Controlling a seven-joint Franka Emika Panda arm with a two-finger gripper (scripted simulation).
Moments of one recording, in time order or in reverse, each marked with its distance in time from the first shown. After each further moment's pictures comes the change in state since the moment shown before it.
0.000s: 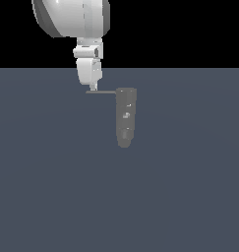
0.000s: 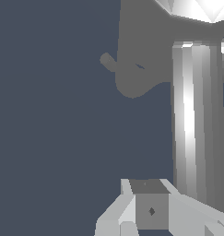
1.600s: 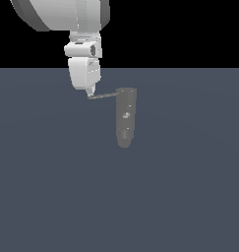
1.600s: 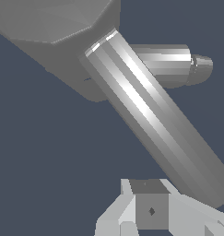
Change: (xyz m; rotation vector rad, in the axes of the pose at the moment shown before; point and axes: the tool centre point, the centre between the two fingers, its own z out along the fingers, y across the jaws) arm 0.009 0.078 0.000 0.002 -0.001 0.005
